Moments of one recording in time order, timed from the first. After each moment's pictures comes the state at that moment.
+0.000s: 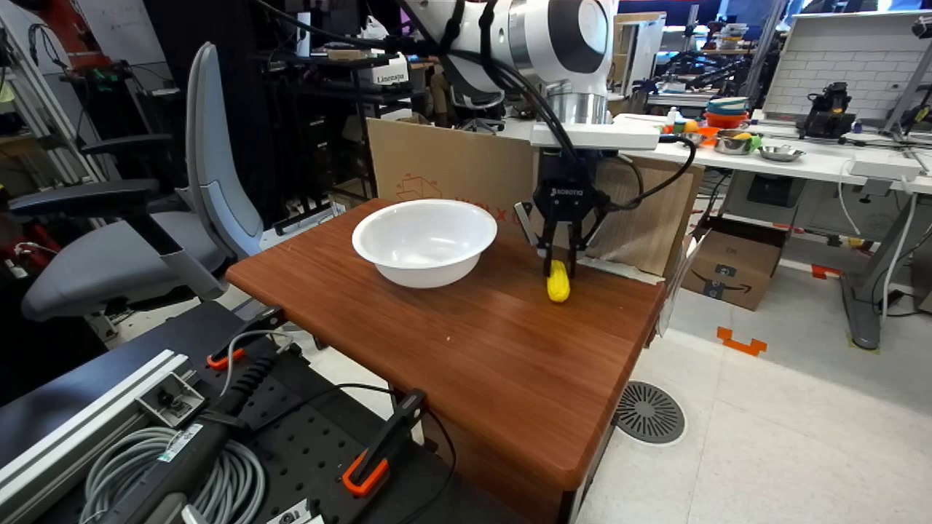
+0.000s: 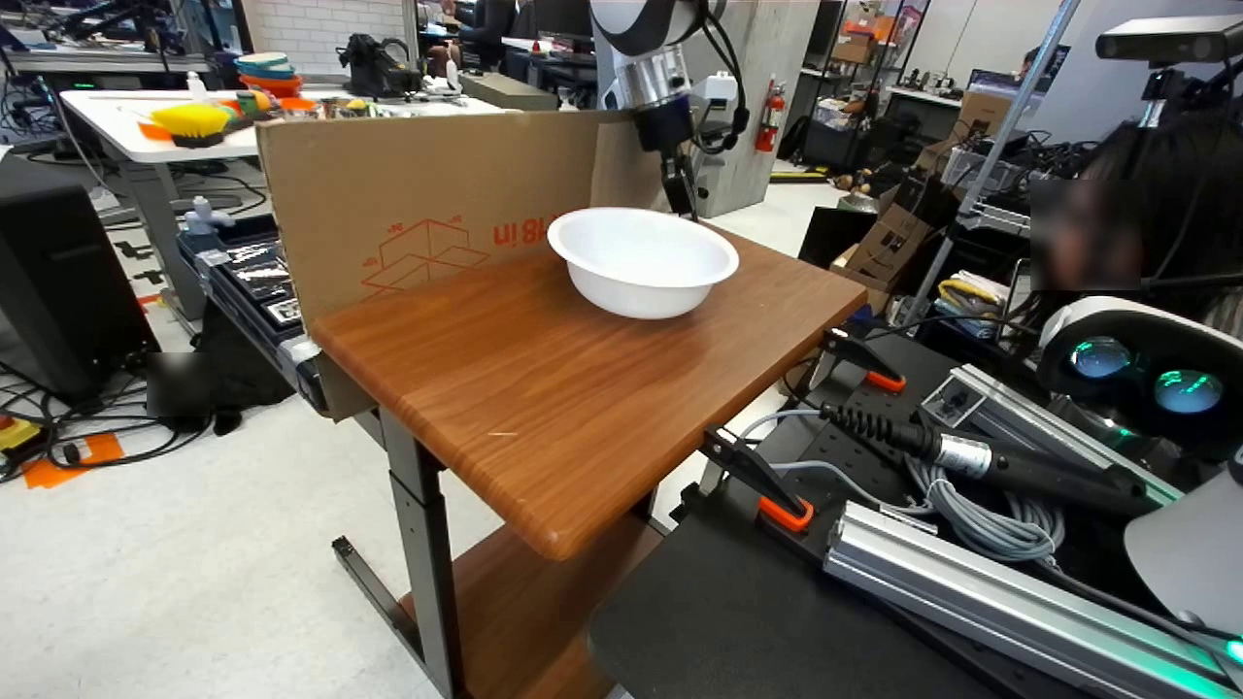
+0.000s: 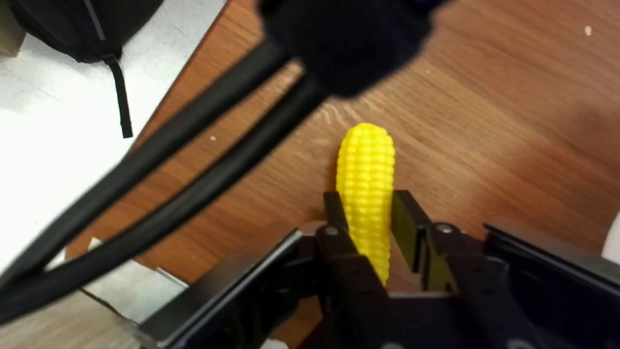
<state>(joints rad) -0.13 0.86 -0.03 -1.38 -0.26 1.86 -0.62</state>
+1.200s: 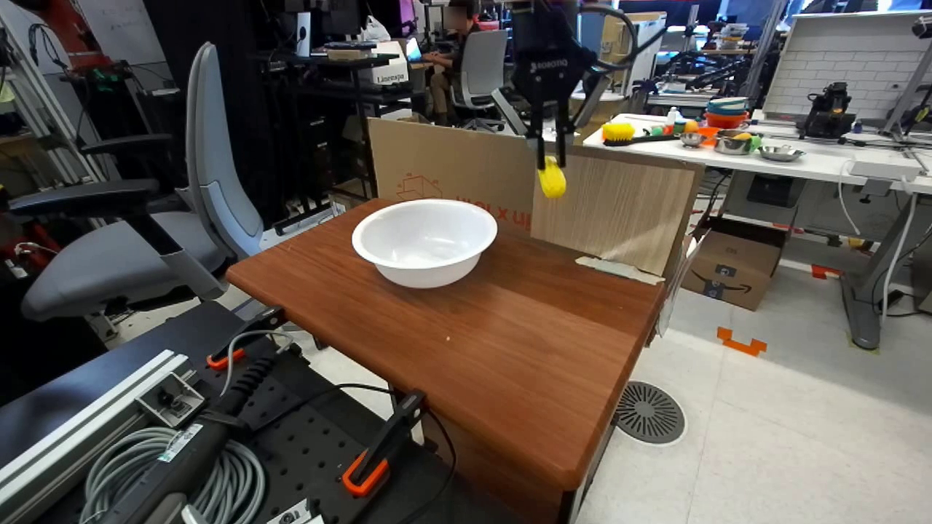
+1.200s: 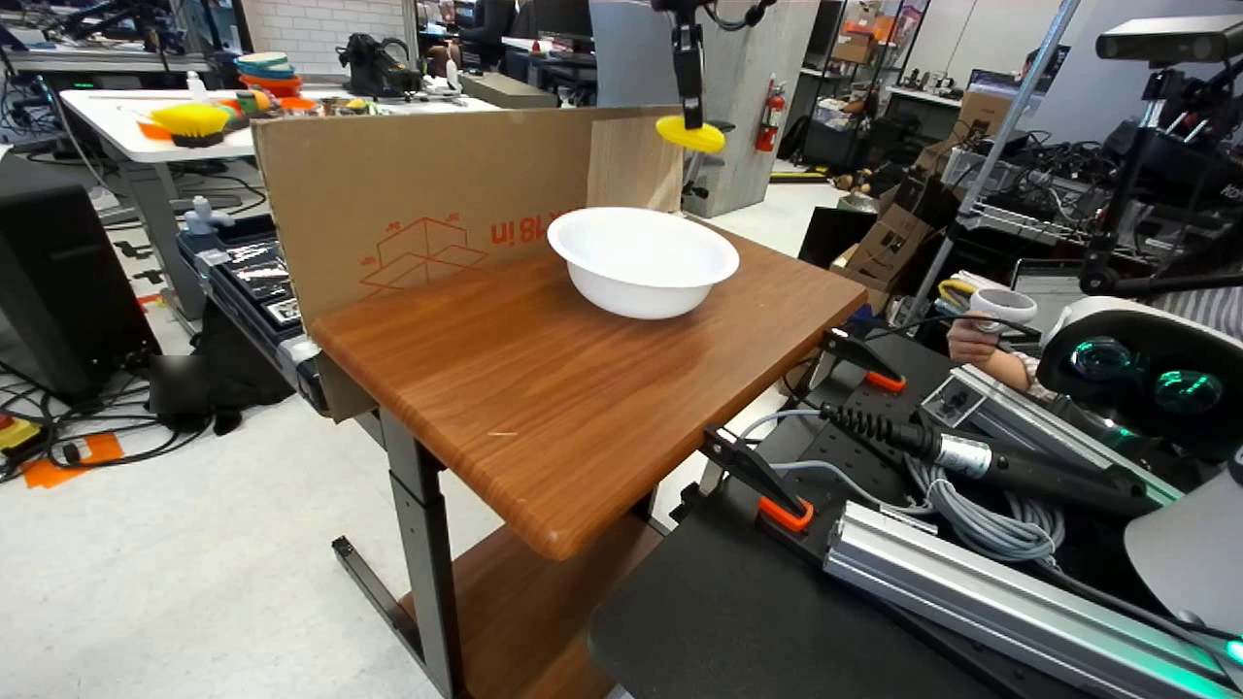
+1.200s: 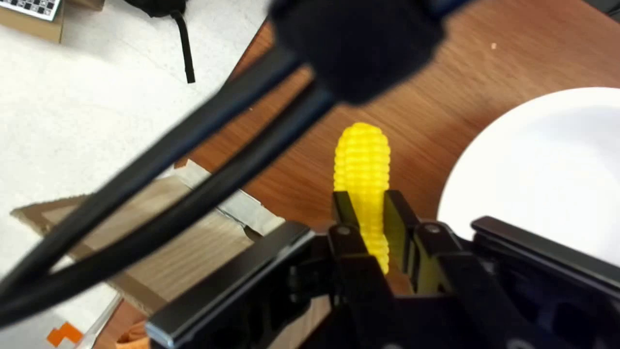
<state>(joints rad) -0.12 0.50 -0.01 -1.63 -0.29 1.95 -0.61</state>
